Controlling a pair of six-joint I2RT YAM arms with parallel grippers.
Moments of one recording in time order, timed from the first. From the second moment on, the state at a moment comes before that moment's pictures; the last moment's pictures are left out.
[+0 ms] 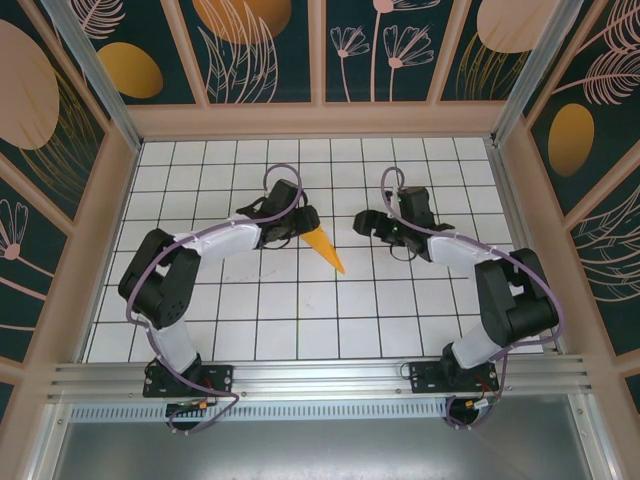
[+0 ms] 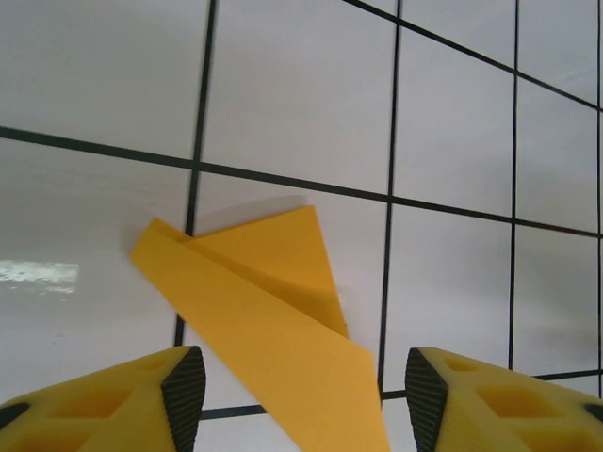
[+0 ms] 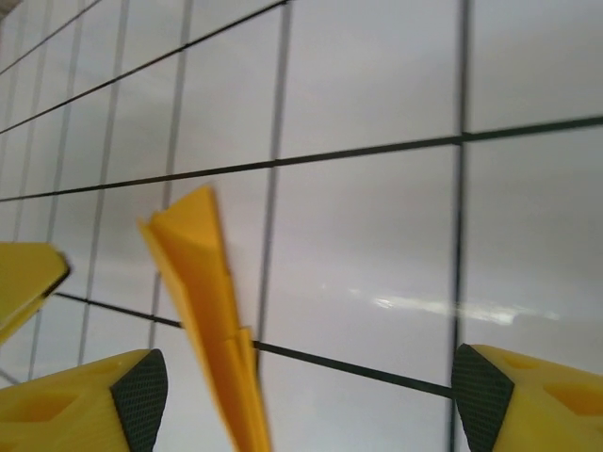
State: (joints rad) left arm -0.62 1.80 1.16 -0.23 -0.02 -0.85; right arm 0.34 1.55 0.78 0.00 -0.34 0.55
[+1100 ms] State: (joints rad) left arm -0.79 2.05 1.41 -0.59 -0.28 -1.04; right arm 0.27 1.51 0.72 0.01 -0.23 0.61
